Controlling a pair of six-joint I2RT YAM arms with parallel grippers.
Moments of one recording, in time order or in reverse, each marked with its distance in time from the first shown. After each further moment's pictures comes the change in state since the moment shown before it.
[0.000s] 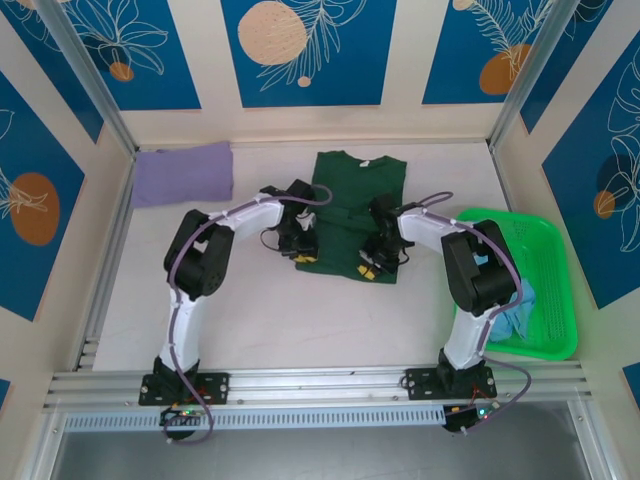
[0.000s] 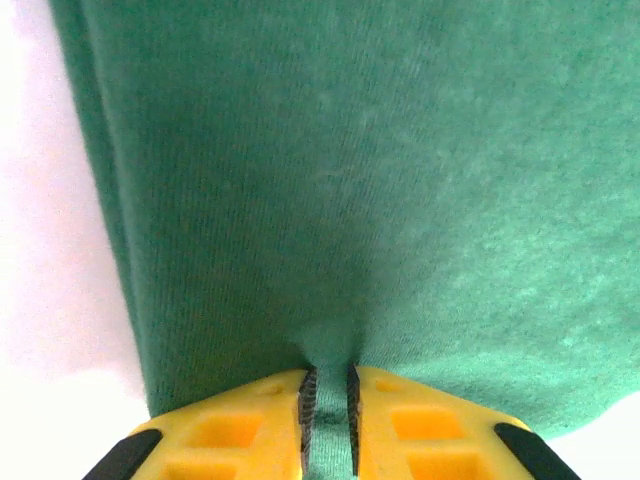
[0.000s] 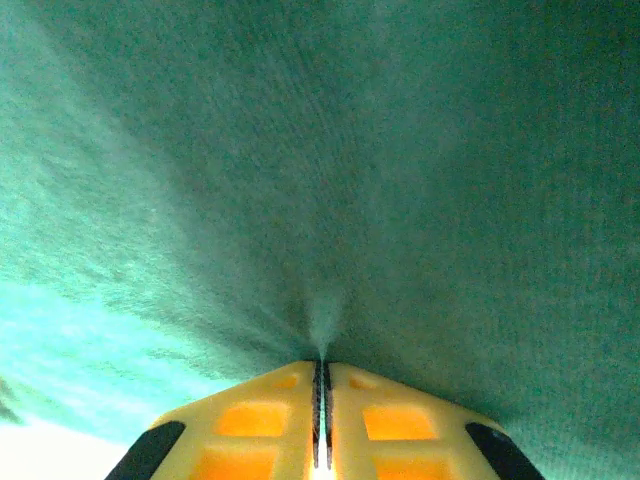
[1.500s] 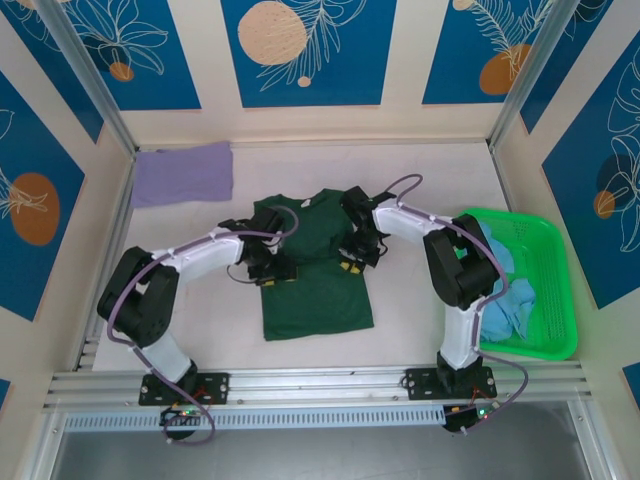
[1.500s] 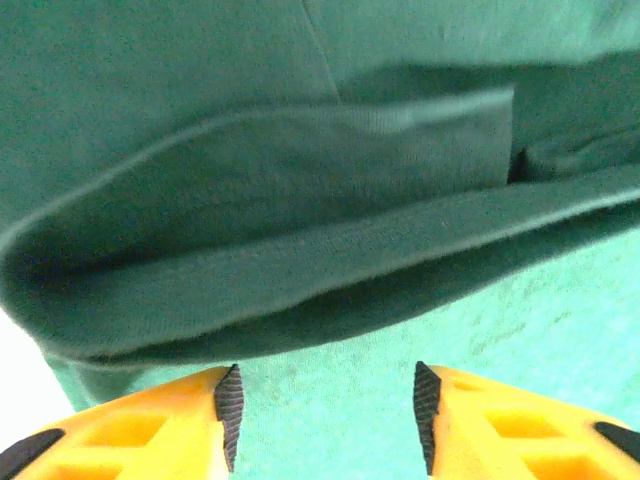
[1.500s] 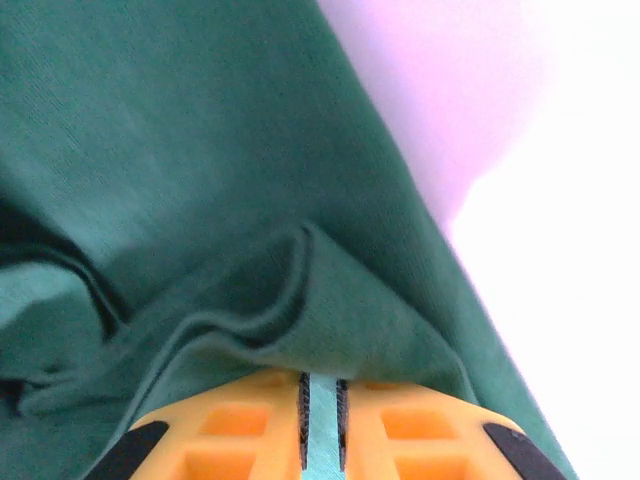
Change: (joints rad) left arm 0.027 -0.474 -0.523 0.190 -0.096 -0.165; right arm 0.113 0.114 0.237 -0.128 0.087 -0.068
